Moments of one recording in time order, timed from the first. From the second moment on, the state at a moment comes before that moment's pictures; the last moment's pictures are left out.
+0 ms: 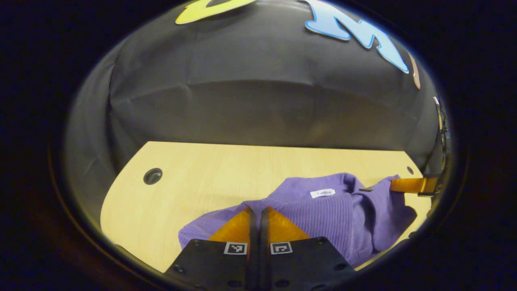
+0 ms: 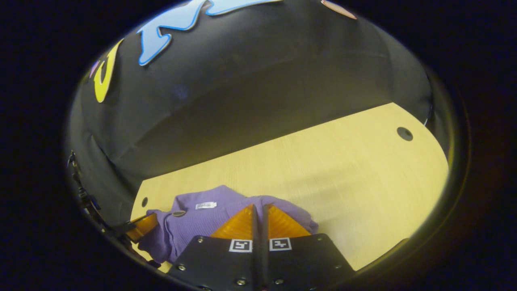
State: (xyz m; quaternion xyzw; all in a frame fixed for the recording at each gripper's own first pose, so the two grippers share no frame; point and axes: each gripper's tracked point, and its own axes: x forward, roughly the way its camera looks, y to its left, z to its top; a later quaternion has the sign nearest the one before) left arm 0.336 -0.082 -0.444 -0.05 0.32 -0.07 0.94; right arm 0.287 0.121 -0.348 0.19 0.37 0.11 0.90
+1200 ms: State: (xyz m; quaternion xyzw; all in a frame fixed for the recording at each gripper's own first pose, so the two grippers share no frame) left arm 0.307 -0.080 -0.429 -0.02 0.32 -0.06 0.95; right arm 0.261 0.129 -0.327 0.20 0.33 0.12 0.91
